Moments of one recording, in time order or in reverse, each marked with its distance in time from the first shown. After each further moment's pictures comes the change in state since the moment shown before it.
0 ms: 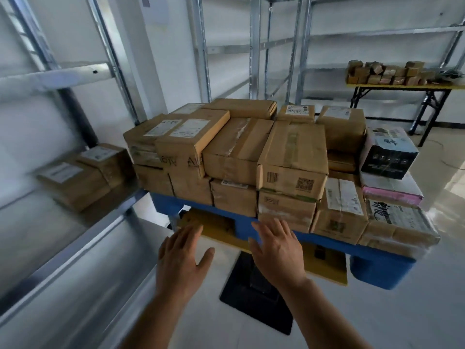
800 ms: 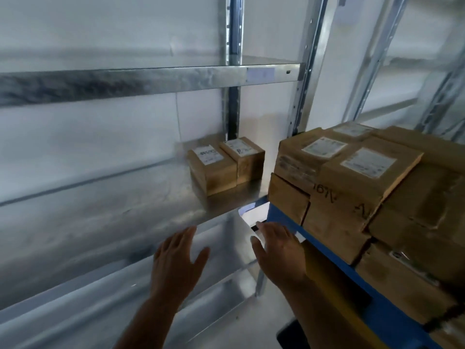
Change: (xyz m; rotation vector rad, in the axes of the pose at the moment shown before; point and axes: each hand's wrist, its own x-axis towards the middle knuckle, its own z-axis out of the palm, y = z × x) left_hand -0.012 -0.207 -0.090 0.057 0.269 -0.558; right_hand 0.108 -0.213 0.150 0.327 -0.221 -0.446
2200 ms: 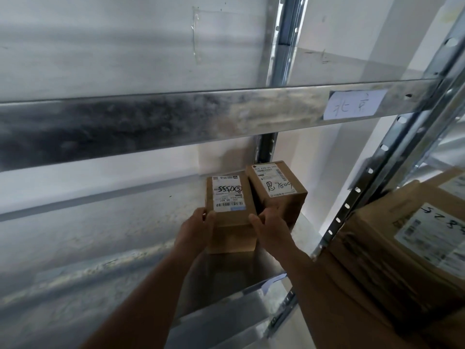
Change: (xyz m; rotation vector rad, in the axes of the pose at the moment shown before) left_hand 0.280 -0.032 0.062 -0.413 -0.132 -0.398; right_hand 0.262 0.032 0.157 0.501 -0.441 0.358
